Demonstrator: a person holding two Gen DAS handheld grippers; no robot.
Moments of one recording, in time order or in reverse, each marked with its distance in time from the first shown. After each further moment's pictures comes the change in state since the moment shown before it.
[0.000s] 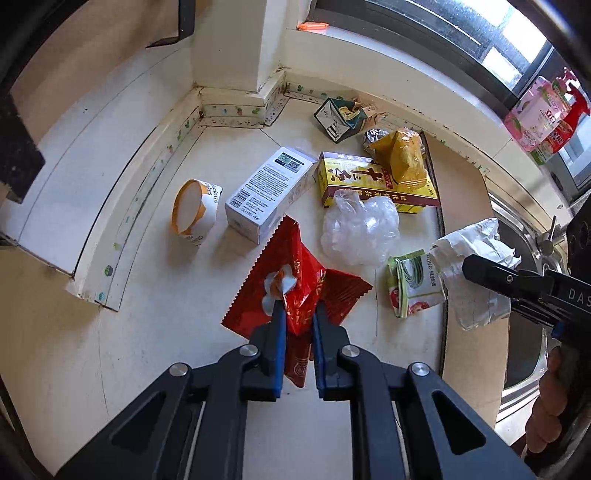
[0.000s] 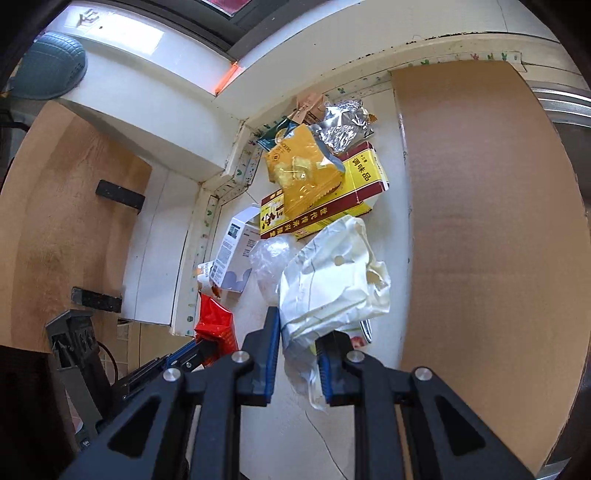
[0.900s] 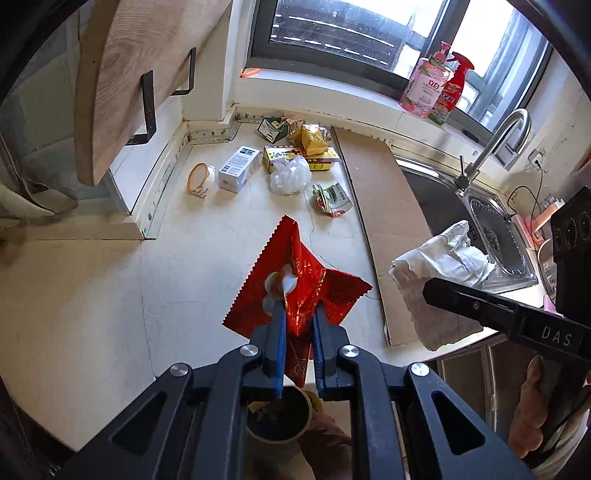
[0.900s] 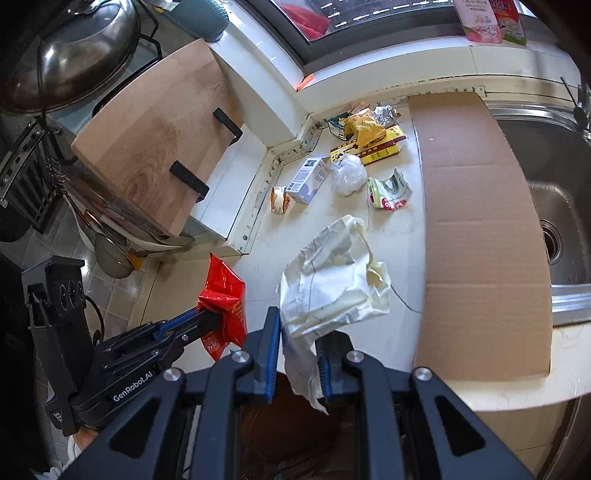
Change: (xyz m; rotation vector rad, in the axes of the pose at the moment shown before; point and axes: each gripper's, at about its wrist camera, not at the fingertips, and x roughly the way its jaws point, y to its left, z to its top) left arm -0.150 0.015 -0.147 0.210 -0.122 -0.144; right arm -0.092 0.089 -0.206 -0.131 -0.164 -0.066
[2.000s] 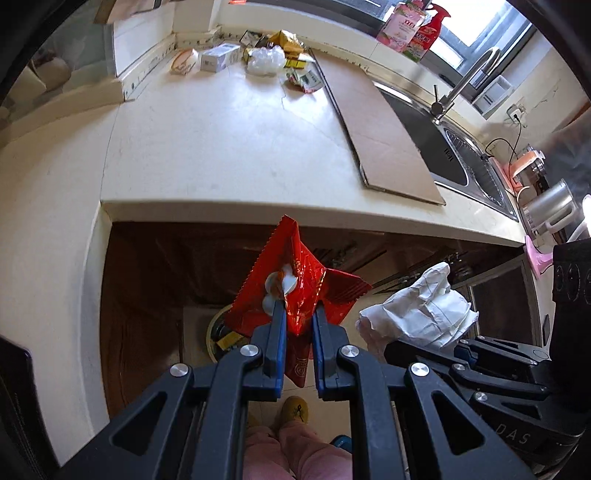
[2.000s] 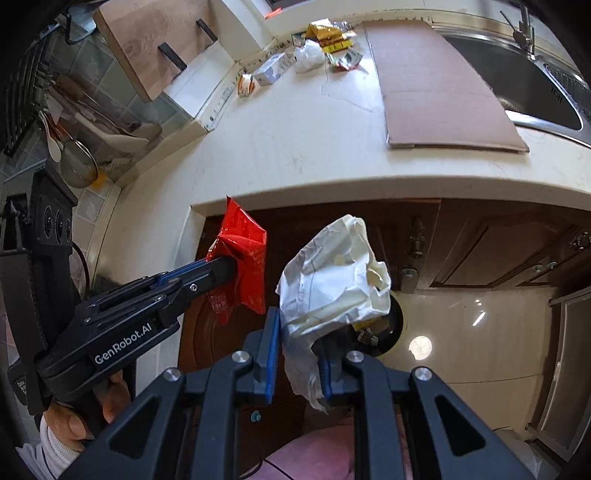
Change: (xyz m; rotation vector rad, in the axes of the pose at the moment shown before) left arm 0.021 -0.004 -0.172 -0.020 0.173 -0.108; right arm 0.009 0.010 -0.198 0.030 0.164 -0.178
